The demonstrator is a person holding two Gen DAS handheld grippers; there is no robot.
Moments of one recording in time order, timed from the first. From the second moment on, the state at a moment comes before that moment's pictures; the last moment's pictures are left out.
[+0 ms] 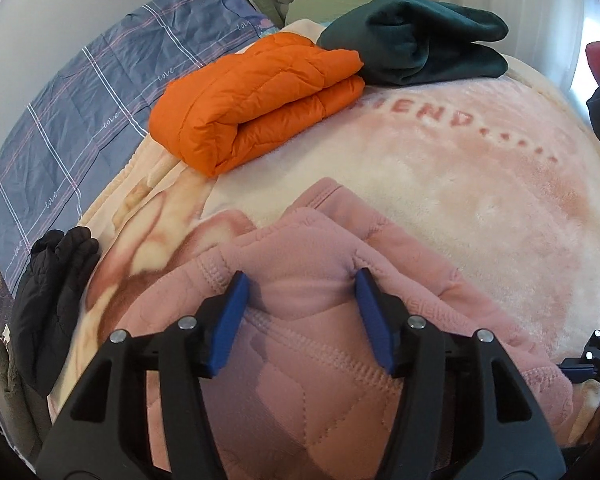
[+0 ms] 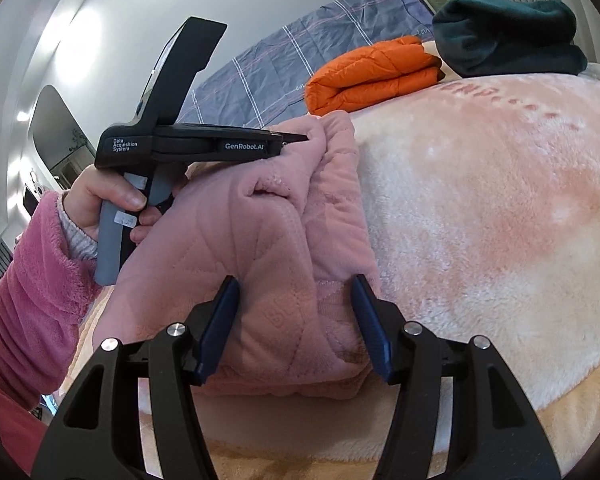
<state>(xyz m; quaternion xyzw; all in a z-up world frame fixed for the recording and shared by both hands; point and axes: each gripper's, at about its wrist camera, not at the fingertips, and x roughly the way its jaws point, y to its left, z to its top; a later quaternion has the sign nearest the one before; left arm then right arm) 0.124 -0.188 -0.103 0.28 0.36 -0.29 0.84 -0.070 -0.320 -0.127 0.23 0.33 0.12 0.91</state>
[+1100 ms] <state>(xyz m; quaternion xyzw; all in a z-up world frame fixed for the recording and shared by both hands) 0.094 -0.162 -0.061 0.26 0.30 -0.26 0.88 -0.074 -0.279 -0.108 0.13 0.34 0.08 0.93</state>
